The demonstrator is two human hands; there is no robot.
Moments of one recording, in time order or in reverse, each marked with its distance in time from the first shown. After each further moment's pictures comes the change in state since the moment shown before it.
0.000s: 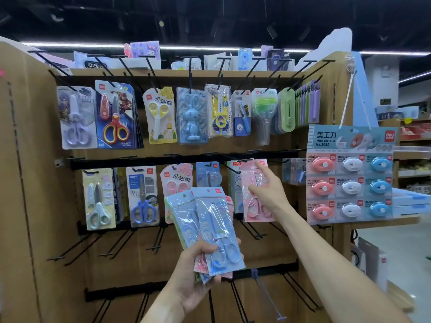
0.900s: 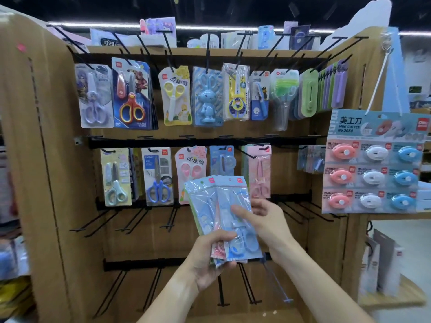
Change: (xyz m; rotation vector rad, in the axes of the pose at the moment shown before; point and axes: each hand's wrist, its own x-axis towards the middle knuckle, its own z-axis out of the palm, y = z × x) left_hand -0.003 -0.006 -0.001 0.119 0.168 -0.023; right_hand -0.122 -0.014 0.039 0.197 -0.092 0.284
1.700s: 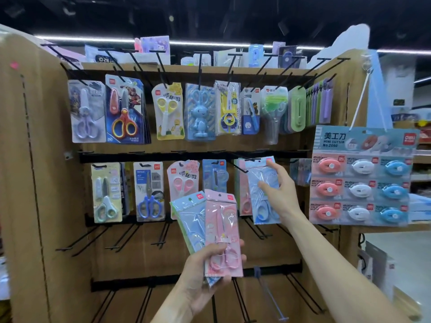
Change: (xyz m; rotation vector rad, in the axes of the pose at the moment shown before) left_hand -0.013 0.009 0.021 -0.034 0.006 0.061; right_hand 0.103 -0.030 -0.052 -0.132 0.180 -0.371
